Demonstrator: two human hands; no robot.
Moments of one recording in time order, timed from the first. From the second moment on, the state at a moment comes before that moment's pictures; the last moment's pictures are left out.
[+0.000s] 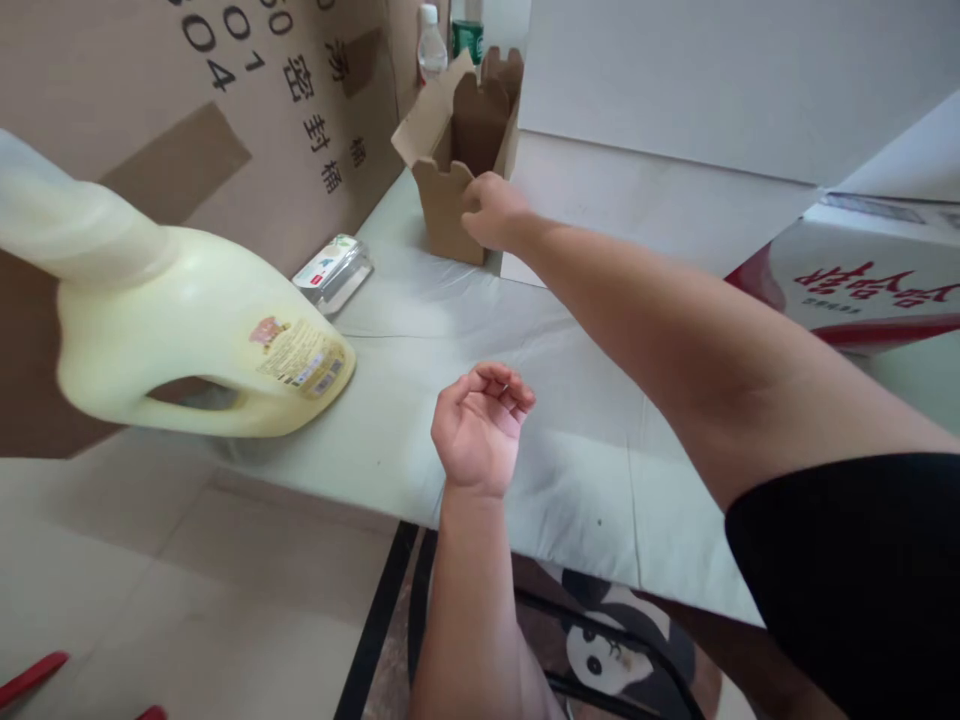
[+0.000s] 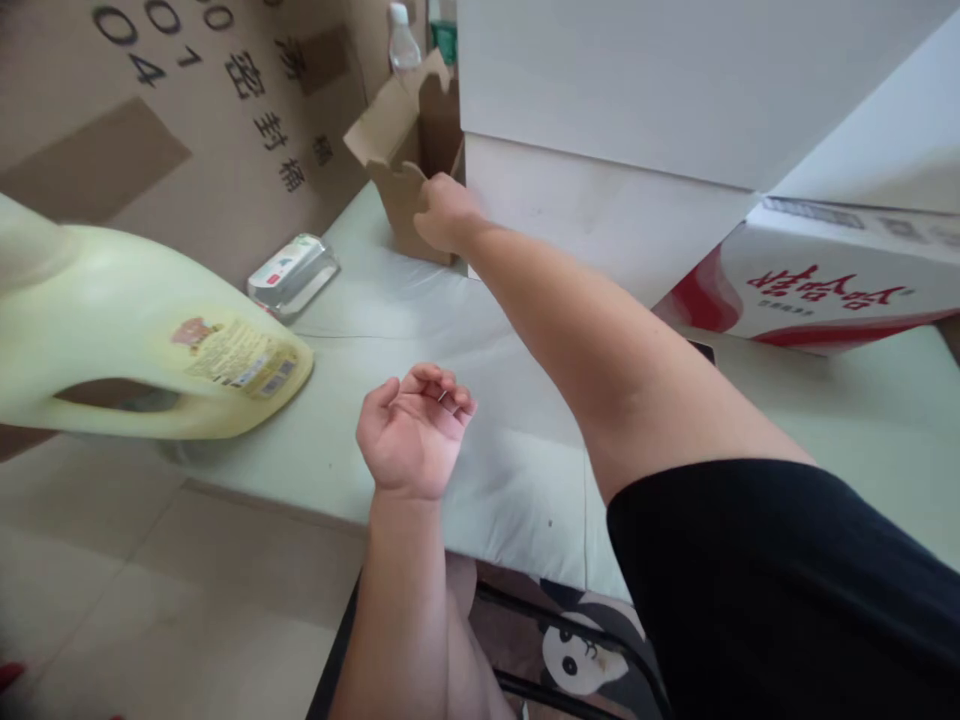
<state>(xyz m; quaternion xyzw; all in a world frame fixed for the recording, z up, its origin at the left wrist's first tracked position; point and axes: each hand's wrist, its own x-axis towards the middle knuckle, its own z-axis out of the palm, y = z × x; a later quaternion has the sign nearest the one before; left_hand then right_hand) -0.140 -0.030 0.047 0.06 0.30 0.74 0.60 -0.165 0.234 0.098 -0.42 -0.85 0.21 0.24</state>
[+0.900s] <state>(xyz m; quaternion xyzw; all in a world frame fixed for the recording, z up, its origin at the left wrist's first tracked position) -0.043 -0.021 0.021 0.40 0.43 0.77 0.24 0.213 -0.038 0.017 -0.38 -0.77 0.17 0.48</state>
